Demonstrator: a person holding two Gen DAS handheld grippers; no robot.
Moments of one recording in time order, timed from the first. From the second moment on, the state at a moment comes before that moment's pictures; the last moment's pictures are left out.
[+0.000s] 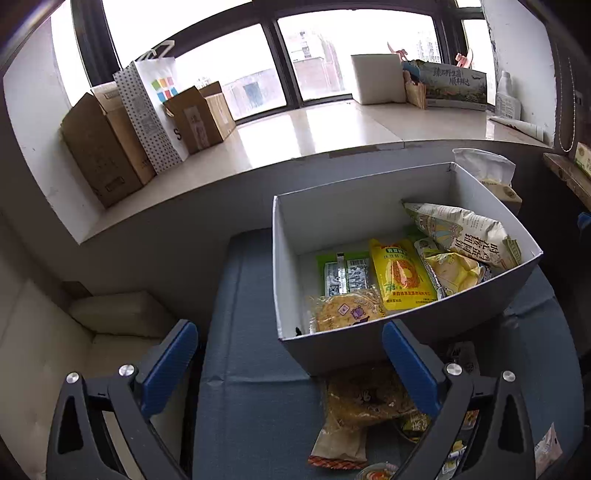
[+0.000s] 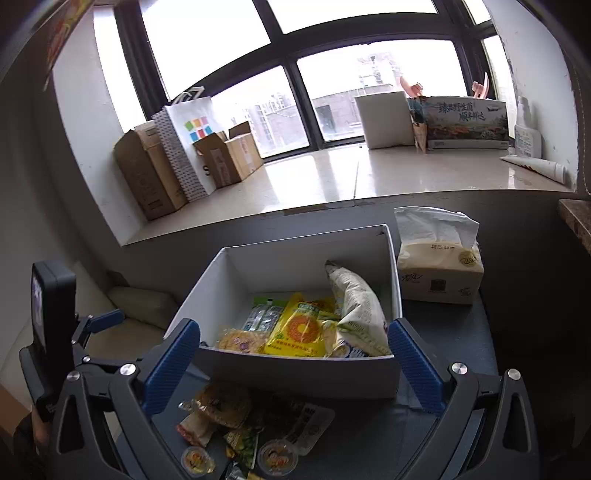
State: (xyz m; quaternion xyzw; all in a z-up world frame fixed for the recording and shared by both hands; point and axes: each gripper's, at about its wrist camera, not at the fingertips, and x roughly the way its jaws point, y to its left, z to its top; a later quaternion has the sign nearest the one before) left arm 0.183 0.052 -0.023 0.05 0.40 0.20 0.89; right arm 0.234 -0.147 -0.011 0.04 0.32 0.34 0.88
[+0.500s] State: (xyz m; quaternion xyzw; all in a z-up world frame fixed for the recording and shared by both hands) left arm 0.075 0.016 -0.005 0.11 0.37 0.17 0.91; right arm 0.103 -0.192 -0.065 -0.02 0.35 0.36 0.87
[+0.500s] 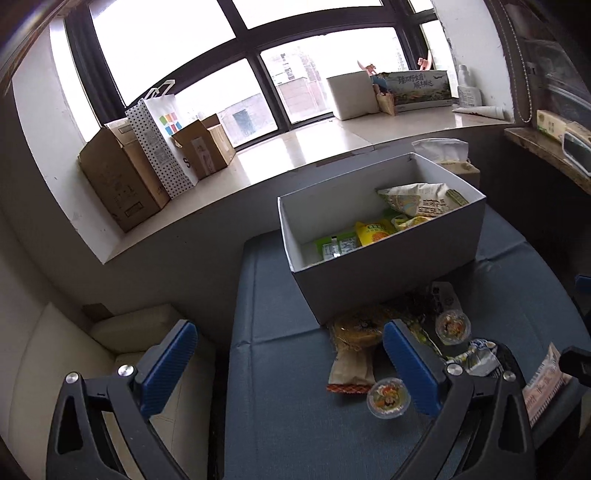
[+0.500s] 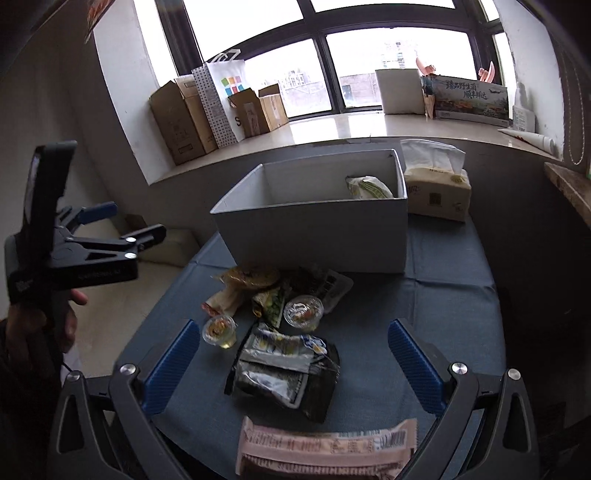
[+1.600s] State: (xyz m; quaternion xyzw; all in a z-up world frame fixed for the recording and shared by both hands) left arm 0.014 0.049 -0.066 -0.03 0.42 0.09 0.90; right arm 0.143 -0.092 -0.179 -0.11 0.51 0.31 0.80
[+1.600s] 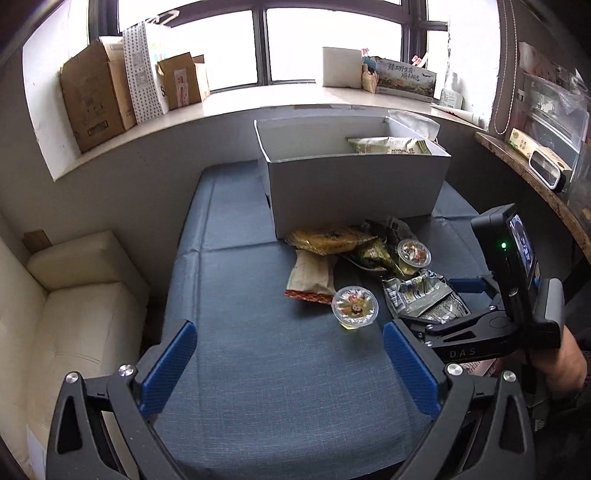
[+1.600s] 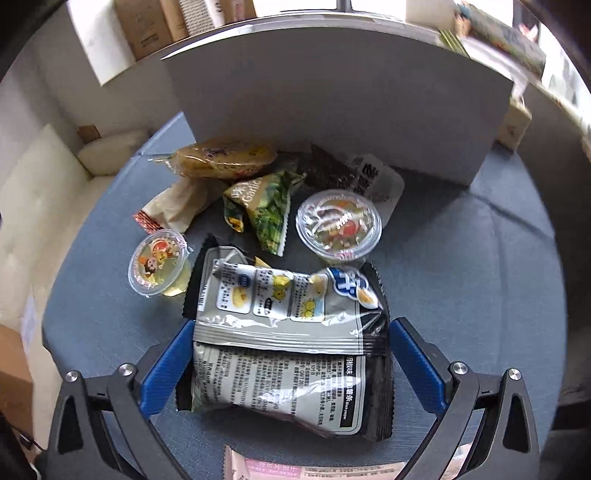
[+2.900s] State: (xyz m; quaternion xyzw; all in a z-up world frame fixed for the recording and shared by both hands) left arm 0.107 0.022 -0.163 -0.04 0.47 0.05 0.88; right arm 0.114 -0.209 -0.102 0.01 0.44 0.31 0.84
